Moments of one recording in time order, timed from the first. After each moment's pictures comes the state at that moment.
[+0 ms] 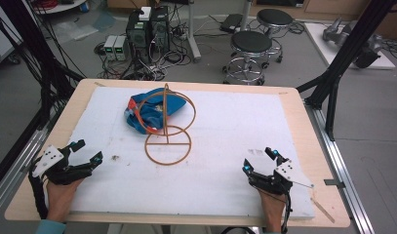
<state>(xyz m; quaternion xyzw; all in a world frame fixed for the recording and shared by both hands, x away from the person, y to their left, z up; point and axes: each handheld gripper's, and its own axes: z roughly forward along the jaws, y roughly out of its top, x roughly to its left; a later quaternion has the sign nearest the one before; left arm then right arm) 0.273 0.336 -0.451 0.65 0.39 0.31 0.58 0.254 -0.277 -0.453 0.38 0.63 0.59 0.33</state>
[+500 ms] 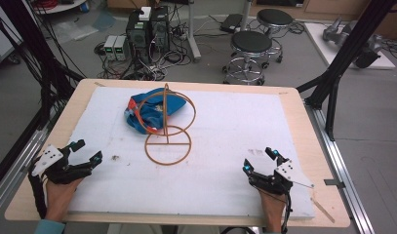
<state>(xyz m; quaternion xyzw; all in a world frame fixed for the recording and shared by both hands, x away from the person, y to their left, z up) 0.274 0.337 -0.451 0.64 0.39 0.30 0.58 0.254 -0.277 -0.453 0.39 0.63 0.59 0.33</state>
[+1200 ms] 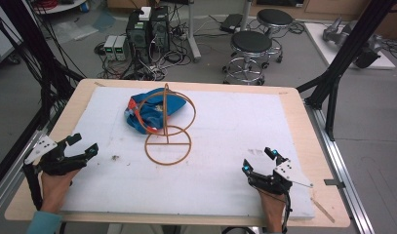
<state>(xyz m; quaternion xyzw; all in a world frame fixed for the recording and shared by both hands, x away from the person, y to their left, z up) 0.291 0.347 -0.428 0.64 0.41 0.28 0.58 0.255 -0.276 -0.452 0.38 0.64 0.58 0.33</state>
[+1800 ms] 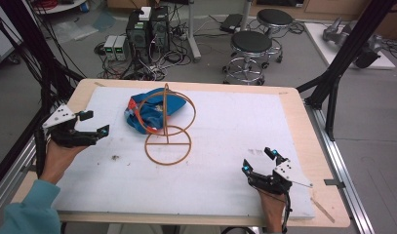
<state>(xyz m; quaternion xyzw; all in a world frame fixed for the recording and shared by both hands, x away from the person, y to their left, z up) 0.350 0.315 -0.369 0.74 0.35 0.26 0.52 0.255 -0.276 -0.452 0.38 0.64 0.58 0.33</state>
